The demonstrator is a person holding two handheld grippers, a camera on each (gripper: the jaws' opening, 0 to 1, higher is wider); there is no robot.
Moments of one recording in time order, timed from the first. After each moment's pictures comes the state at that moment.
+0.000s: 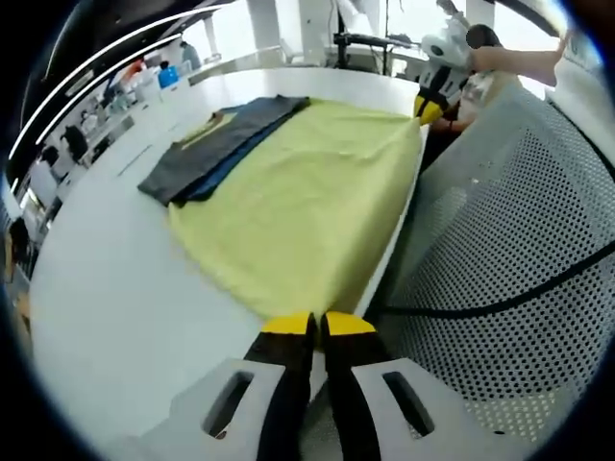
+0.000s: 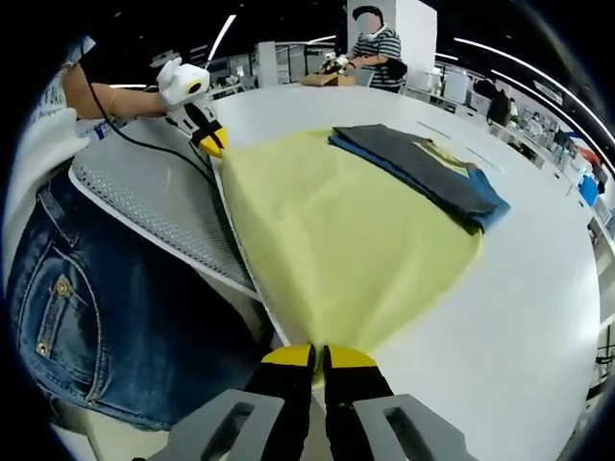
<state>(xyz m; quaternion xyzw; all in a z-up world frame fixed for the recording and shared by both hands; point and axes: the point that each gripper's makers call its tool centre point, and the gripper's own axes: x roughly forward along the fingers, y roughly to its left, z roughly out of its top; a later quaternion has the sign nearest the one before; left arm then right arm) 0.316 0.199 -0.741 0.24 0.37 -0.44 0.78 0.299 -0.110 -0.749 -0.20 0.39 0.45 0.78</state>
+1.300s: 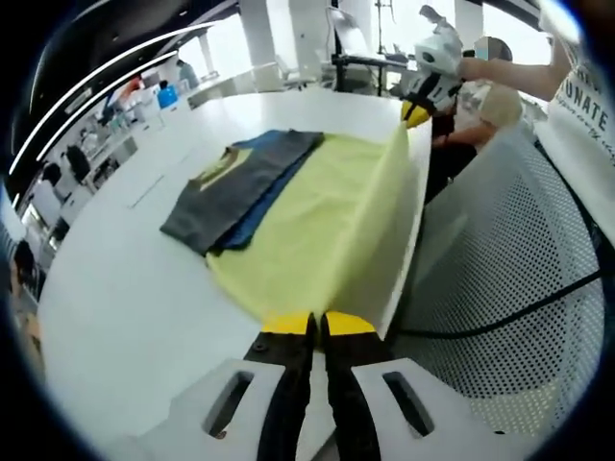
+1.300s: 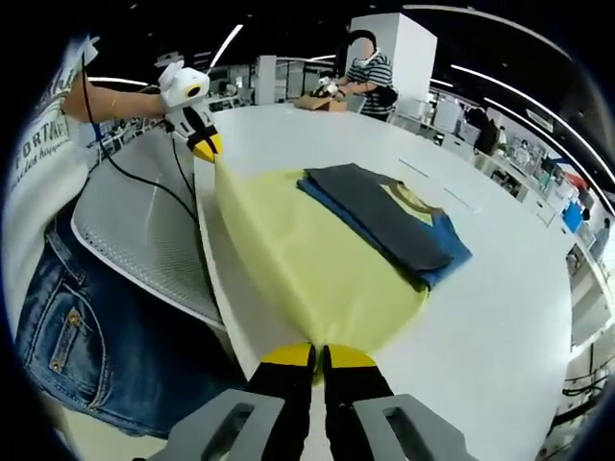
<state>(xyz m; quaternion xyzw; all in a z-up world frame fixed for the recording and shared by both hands) 0.352 0.196 -0.683 0.25 0.32 -0.45 0.79 0.345 -0.112 -0.695 -0.22 0.33 0.43 0.81</state>
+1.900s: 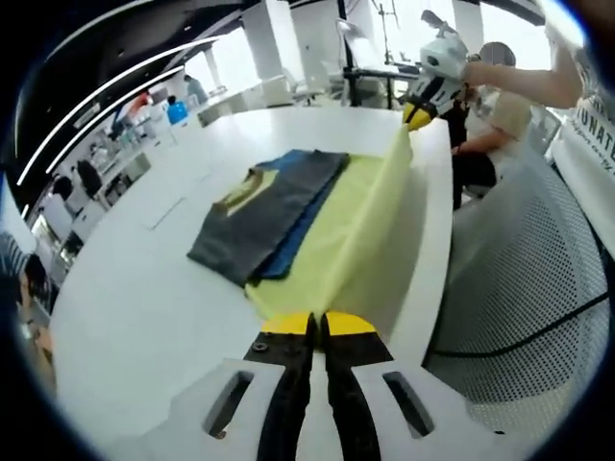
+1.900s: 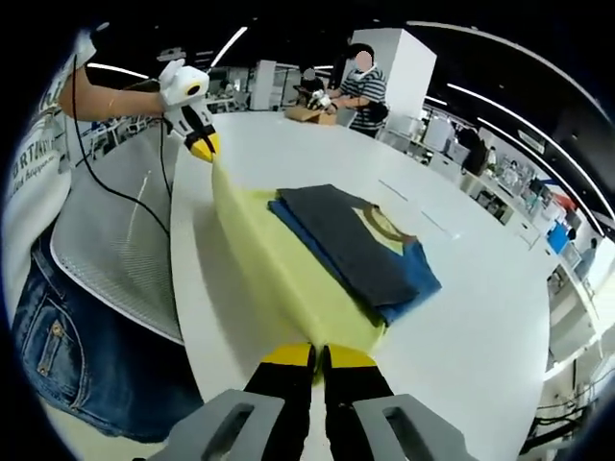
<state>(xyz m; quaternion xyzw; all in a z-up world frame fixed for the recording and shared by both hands) 0.395 0.195 -0.660 0.26 0.29 -0.44 0.81 0.391 -0.113 -0.669 -0.25 0.29 0.41 0.83</state>
